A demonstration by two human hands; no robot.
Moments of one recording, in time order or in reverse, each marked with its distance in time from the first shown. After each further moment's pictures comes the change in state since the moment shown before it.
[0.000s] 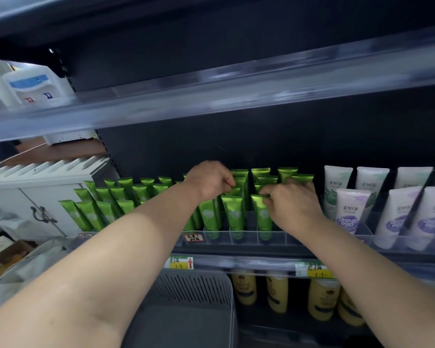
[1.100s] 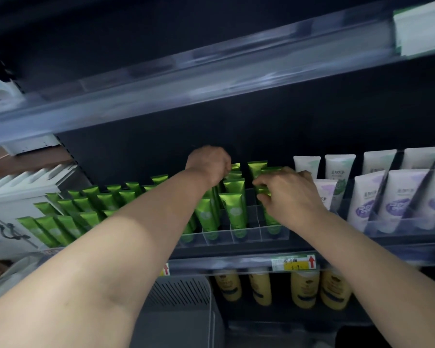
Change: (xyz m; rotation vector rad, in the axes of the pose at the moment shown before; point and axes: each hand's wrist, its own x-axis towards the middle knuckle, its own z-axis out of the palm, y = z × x) left_hand 0.057 0.060 0.017 0.189 0.052 0.040; right_hand -0.010 0.051 -0.004 0.113 0.110 0.010
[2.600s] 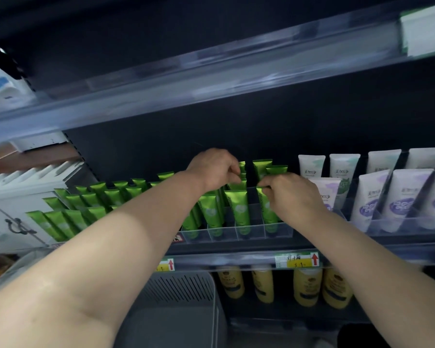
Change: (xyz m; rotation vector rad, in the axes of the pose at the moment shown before) left_hand -0.027 0.000 -0.012 -0.062 -0.044 0.136; right_hand -0.001 -0.003 0.005 0.062 -0.025 0.022
